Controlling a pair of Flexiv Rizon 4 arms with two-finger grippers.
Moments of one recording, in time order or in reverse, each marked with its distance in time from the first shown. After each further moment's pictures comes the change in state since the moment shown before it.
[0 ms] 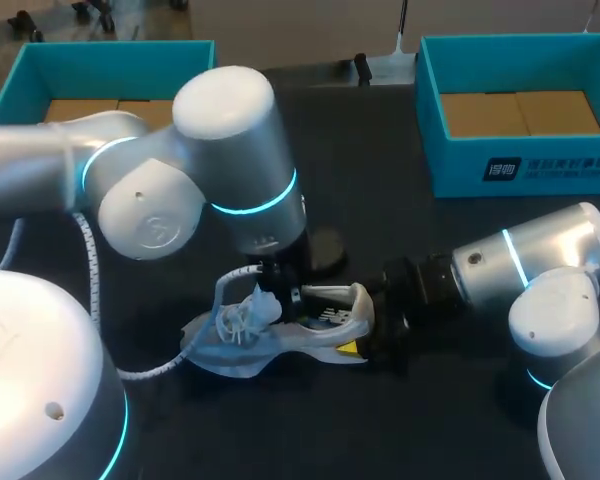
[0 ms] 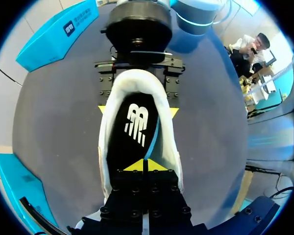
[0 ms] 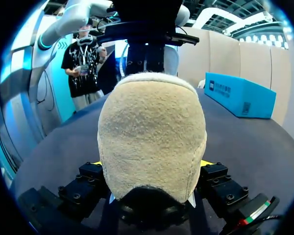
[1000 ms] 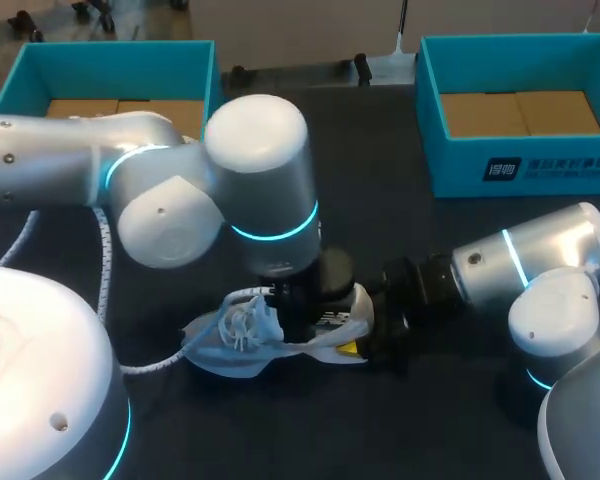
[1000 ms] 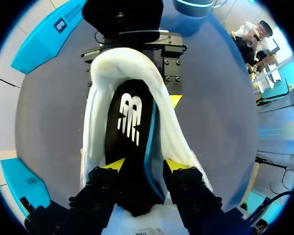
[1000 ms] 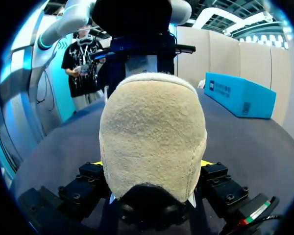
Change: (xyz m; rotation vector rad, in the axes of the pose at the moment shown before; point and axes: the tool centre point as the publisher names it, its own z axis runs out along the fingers) left arm 0.003 0.008 0.024 -0.105 -0.056 0.054; right arm 0.000 0.000 0.000 0.001 0.000 0.000
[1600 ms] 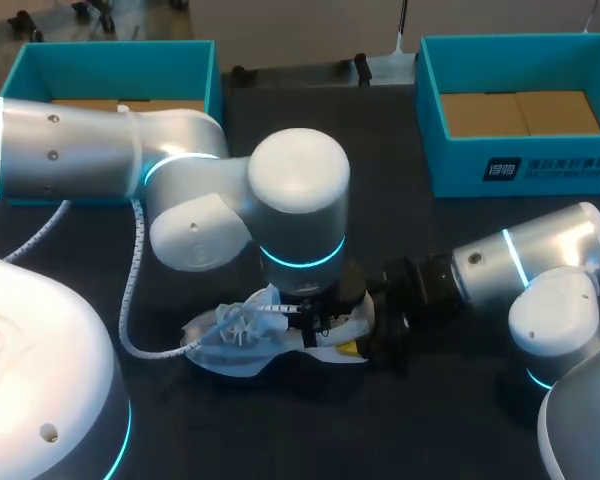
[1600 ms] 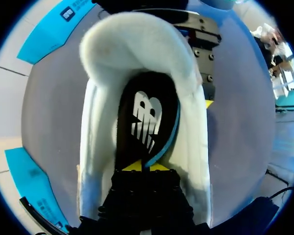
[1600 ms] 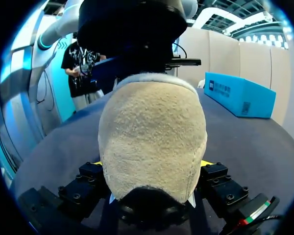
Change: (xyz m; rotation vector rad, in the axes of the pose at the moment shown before) left arm -0.015 -0.006 0.020 -0.062 -0.117 -0.098; right arm -0.001 0.000 0.000 0.000 -0.001 0.001
